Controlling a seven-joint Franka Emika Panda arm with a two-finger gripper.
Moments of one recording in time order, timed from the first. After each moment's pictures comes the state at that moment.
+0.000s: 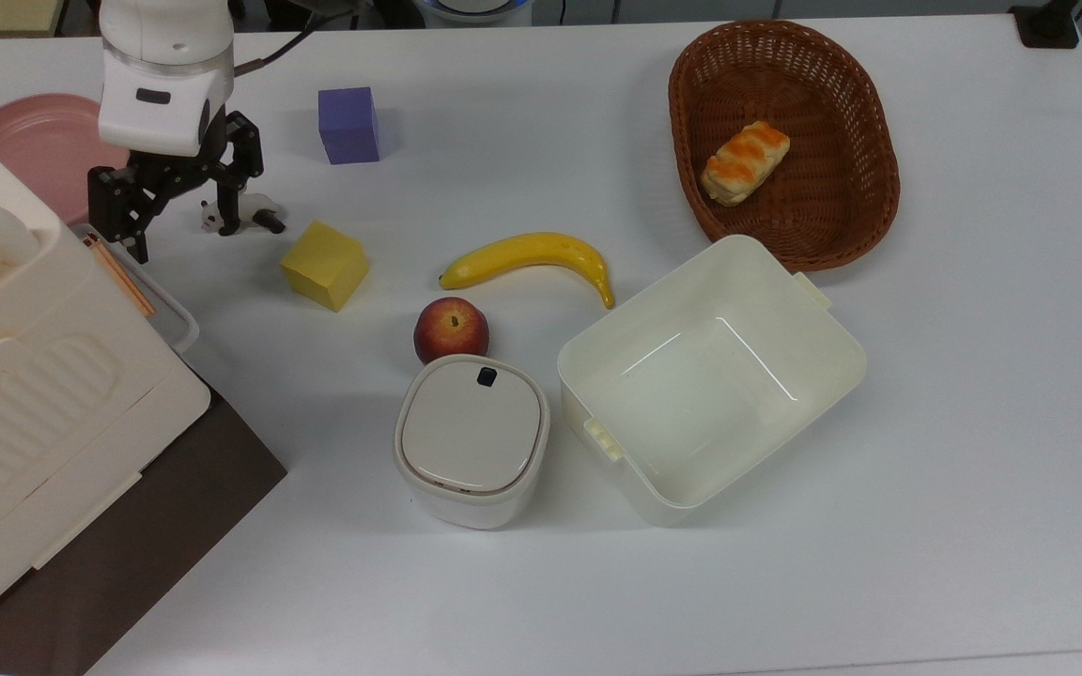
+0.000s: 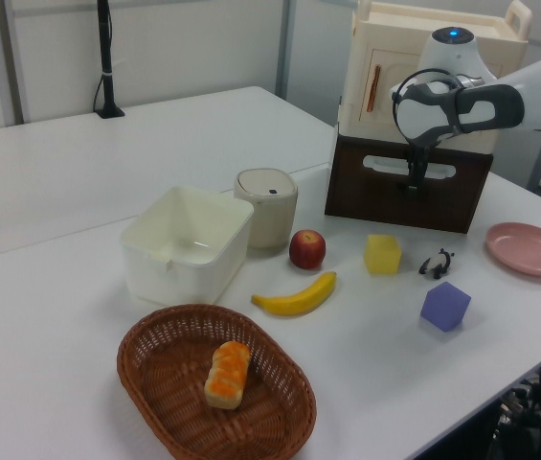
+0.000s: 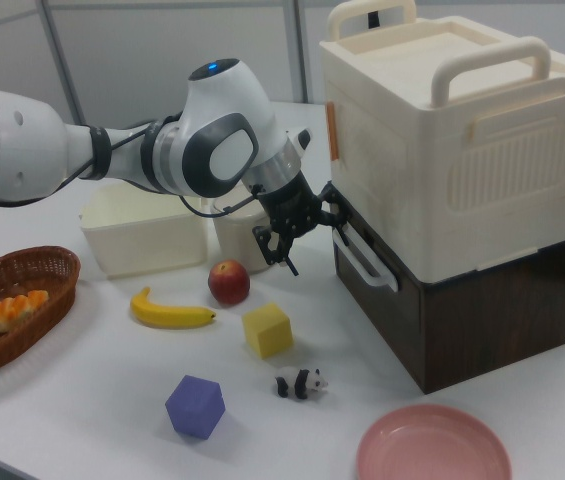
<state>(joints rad) -0.15 0.22 -0.14 -1.79 -0.20 2.30 -1.00</state>
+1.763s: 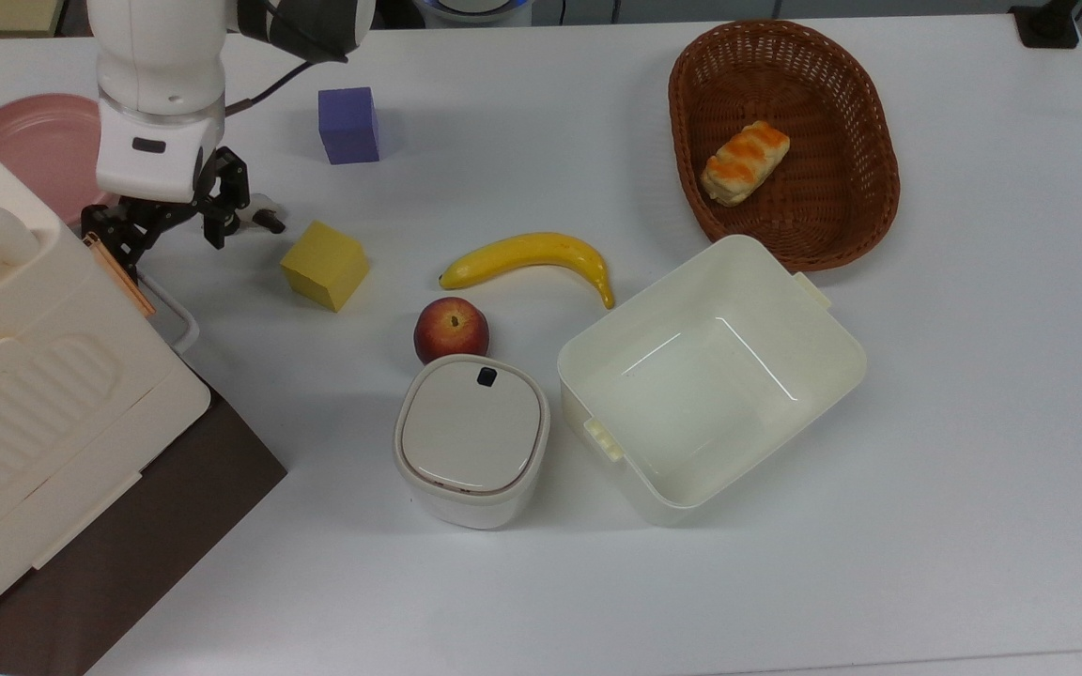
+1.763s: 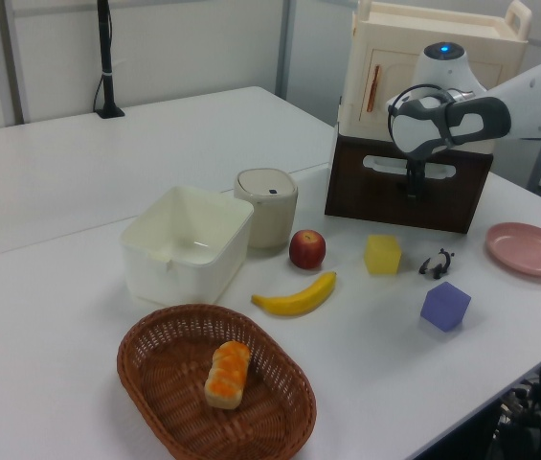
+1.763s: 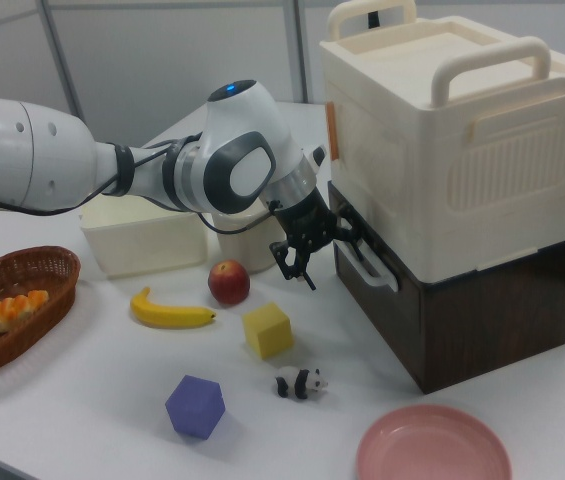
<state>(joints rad) -0.16 0.30 -0.14 -1.76 -0.24 2.34 -1.00</state>
